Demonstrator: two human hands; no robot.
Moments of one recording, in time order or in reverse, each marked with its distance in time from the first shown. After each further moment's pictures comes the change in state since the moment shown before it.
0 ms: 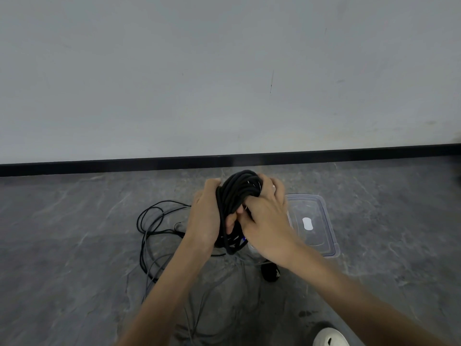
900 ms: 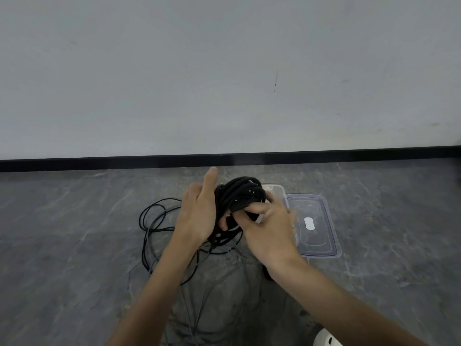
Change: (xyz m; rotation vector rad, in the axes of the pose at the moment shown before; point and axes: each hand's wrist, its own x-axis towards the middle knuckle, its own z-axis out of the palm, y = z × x) left_hand 0.003 -0.001 -0.022 0.422 0.111 0.140; right_hand -0.017 -0.023 0.006 0.446 0.122 0.335
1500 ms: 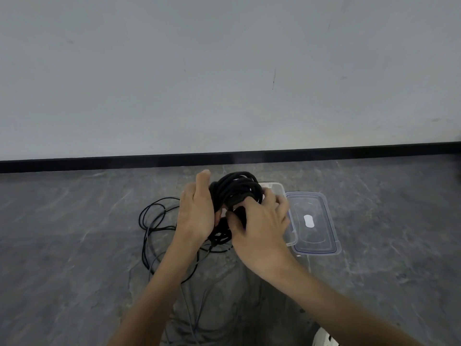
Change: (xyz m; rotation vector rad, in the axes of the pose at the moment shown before) left_hand 0.002 0.000 0.006 -0.091 0.130 -0.041; right_hand -0.005 0.000 0.007 -0.357 -0.079 -0.071
